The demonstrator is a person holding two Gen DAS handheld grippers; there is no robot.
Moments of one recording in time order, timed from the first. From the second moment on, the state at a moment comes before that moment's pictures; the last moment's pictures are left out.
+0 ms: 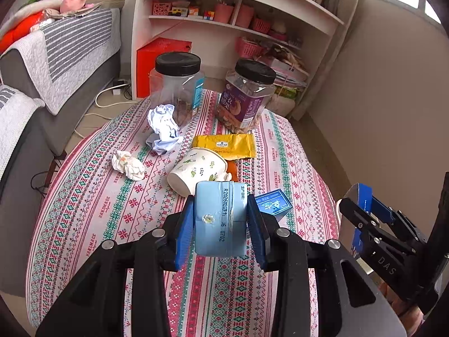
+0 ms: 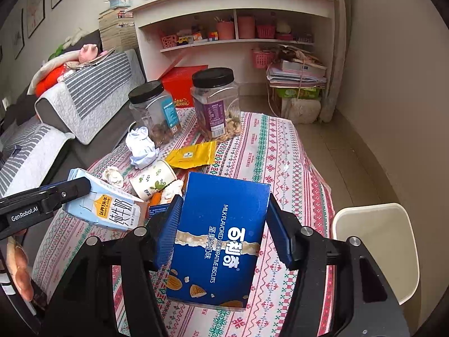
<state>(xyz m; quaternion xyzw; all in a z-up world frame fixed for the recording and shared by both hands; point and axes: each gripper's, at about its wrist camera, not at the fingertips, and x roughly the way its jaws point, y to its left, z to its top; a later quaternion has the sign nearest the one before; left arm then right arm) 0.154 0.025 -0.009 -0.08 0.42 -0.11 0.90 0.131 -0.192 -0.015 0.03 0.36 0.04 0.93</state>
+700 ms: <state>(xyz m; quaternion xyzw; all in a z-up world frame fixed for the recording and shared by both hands) 0.150 -0.022 -0.002 -0.06 0.40 -0.14 0.90 0.113 -0.261 0.000 0.03 0.33 -0.05 0.94</state>
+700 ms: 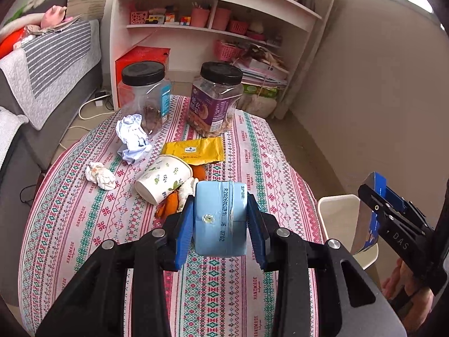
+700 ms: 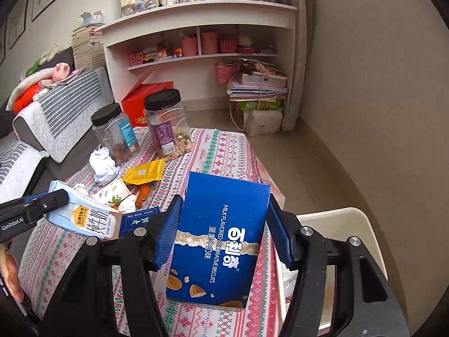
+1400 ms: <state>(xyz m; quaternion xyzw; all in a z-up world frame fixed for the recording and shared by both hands) 0.132 -0.163 0.001 -0.01 0.40 -0.24 0.88 0.059 -0.409 0.019 0.05 0.31 -0.23 0.92</state>
